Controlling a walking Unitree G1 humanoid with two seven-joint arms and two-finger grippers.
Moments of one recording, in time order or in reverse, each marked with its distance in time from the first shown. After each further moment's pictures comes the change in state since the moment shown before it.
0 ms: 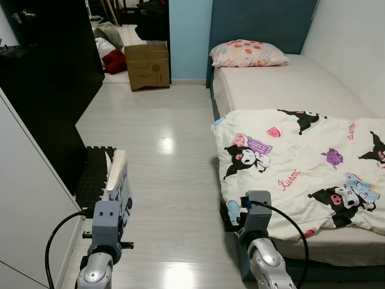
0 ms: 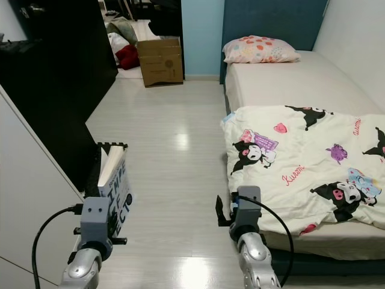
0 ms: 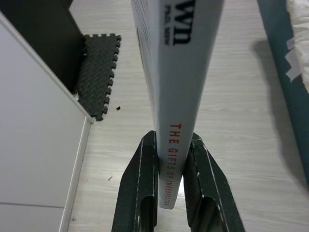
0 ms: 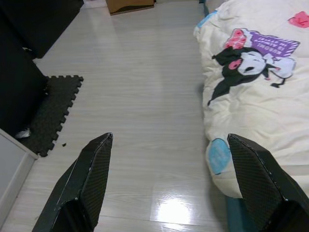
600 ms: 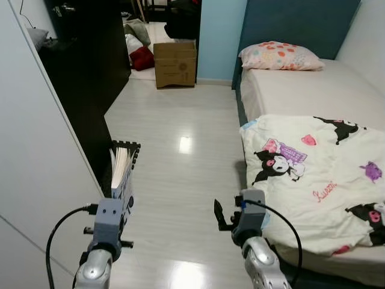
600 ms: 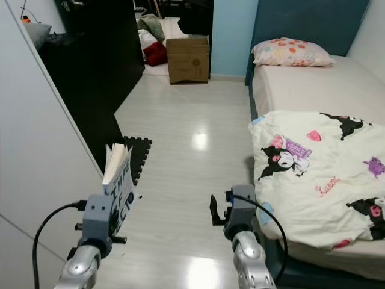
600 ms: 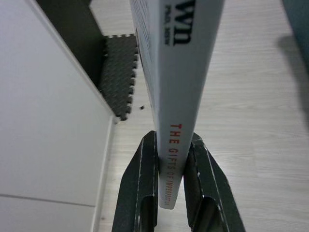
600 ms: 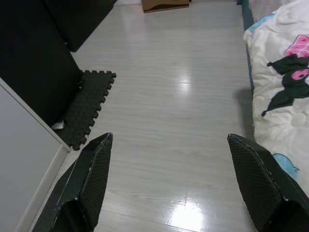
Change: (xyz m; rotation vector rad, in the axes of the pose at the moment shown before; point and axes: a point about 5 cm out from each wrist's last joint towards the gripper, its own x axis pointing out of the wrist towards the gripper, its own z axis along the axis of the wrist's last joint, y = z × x) left arm 0.003 -0.008 0.005 0.078 -0.017 -0.079; right arm 0.002 0.003 0.001 -0.001 -0.002 0.009
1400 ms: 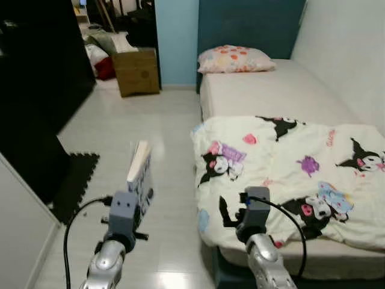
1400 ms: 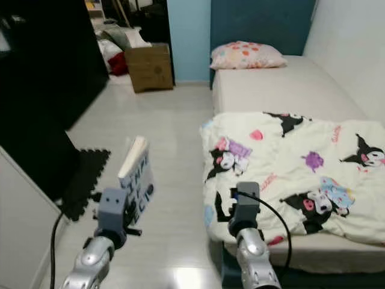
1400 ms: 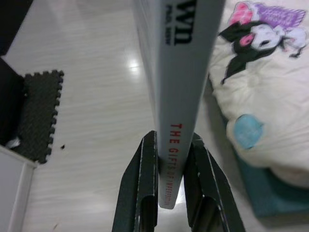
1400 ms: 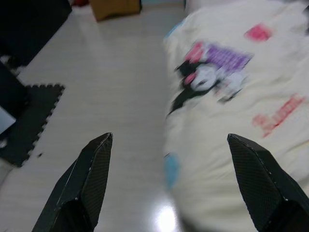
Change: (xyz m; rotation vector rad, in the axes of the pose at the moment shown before) left arm 0.008 -0.020 0.011 -0.041 -0.051 -0.103; right arm -0.001 0.001 -0.003 0.008 0.014 -0.012
